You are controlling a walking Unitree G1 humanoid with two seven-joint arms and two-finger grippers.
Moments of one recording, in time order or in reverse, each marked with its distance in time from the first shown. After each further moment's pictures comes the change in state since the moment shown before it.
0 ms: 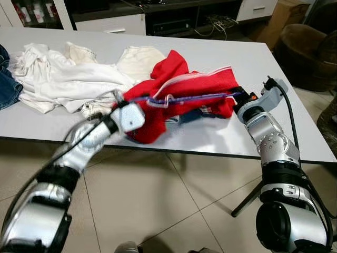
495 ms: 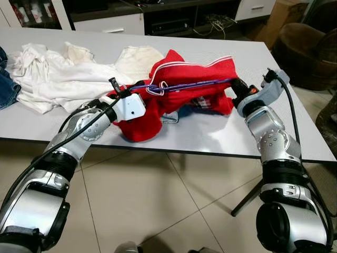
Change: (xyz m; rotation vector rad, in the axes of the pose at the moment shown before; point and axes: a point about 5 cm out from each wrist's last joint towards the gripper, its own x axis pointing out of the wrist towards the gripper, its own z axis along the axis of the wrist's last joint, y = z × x) left arm 0.009 0.015 -0.005 0.155 0.101 0.010; right arm -0.001 0.018 0.011 -0.091 -0.035 0.091
